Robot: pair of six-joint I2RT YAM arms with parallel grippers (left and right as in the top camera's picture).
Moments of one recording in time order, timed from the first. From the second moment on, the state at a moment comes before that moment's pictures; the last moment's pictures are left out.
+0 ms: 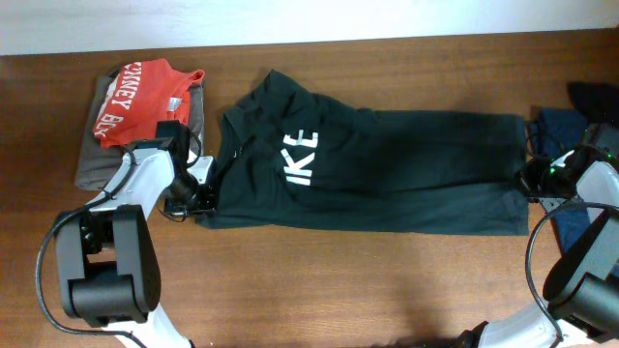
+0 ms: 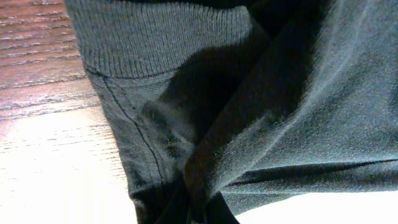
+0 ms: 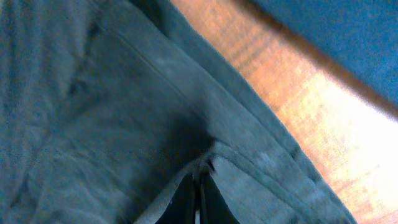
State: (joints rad) left arm 0.02 1.92 1.23 -0.93 0.15 0.09; right arm -0.60 1.82 1.18 -0.64 -0.28 0.42
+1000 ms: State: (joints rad) left arm 0.02 1.92 1.23 -0.94 0.15 0.08; right arm -0.59 1.82 1.18 -0.66 -0.40 0.37
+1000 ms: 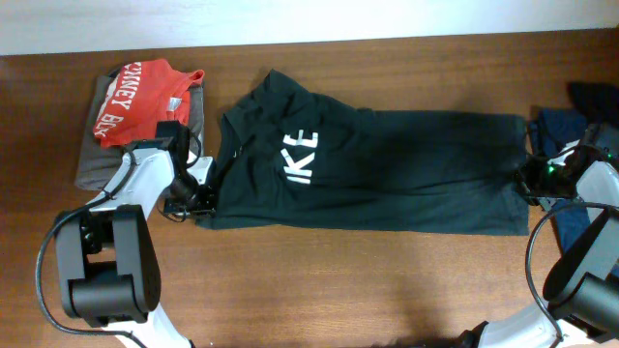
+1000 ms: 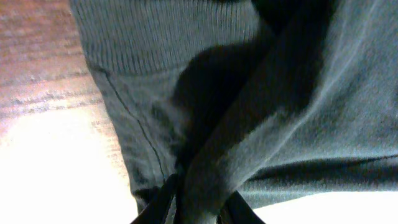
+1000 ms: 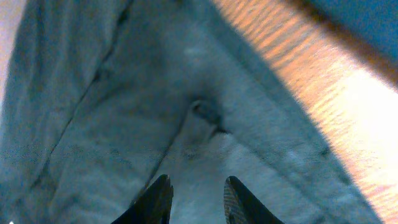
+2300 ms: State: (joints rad) left arm 0.02 1.81 1.28 -0.95 0.15 0.08; right arm -0.24 1.83 1.12 -0.85 -0.42 0.23
